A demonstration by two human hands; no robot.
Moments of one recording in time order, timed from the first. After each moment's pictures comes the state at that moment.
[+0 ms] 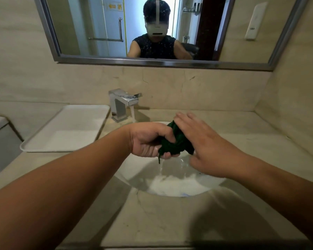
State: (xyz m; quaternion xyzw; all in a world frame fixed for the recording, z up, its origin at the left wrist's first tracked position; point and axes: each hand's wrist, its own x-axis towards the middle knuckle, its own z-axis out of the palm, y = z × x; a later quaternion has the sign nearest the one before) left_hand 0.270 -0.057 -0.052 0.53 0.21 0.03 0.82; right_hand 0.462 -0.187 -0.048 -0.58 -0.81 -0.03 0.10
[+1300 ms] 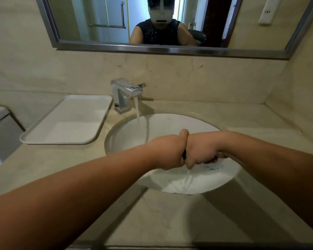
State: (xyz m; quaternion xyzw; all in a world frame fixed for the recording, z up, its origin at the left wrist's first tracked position) left_hand 0.304 -0.096 -0.090 0.93 0.34 0.03 0.11; right_hand 0.443 -0.121 -0.062 -0.70 -0.64 0.31 -0.10
